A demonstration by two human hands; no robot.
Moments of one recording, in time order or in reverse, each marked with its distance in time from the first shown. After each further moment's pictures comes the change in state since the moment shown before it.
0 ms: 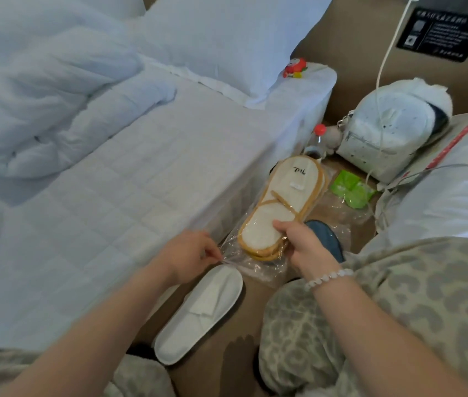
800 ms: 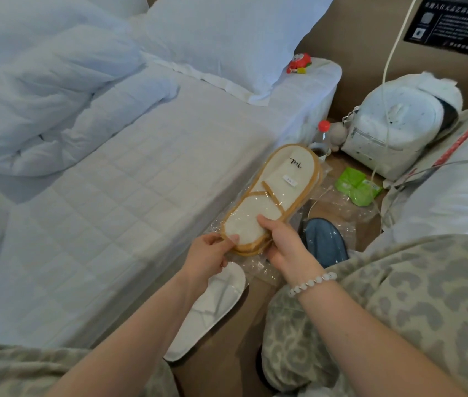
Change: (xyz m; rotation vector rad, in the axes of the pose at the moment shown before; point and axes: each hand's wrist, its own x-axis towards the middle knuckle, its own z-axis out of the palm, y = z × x) left_hand 0.008 0.032 0.032 -1.258 0.190 -0.525; right_hand -0.001 0.019 0.023 0.173 -0.171 -0.010
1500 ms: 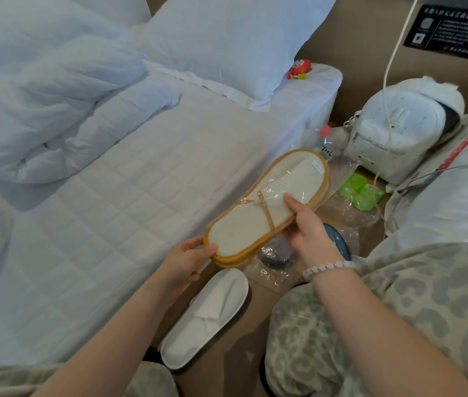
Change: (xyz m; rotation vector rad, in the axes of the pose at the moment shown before) left_hand 0.008 0.000 -0.040 -0.062 -0.047 -0.051; right_hand 0.015 -0.043 -0.009 0.168 0.112 -0.085
